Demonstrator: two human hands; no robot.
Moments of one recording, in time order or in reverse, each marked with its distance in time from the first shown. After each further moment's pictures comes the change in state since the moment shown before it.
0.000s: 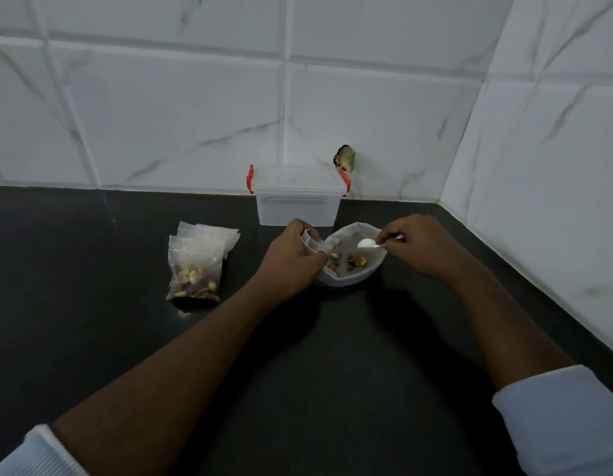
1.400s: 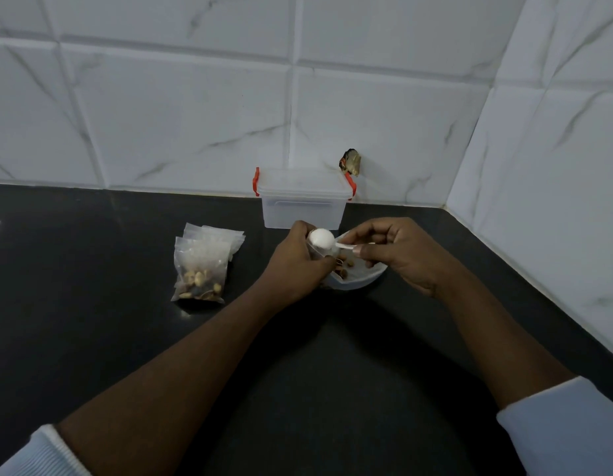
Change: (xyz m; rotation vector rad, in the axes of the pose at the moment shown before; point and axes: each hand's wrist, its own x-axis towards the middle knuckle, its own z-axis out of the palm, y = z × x) left_hand -0.002 -0.004 0.002 -0.026 0.005 0.065; right_hand -0.004 -0.030 0.017 0.795 -0.161 -0.077
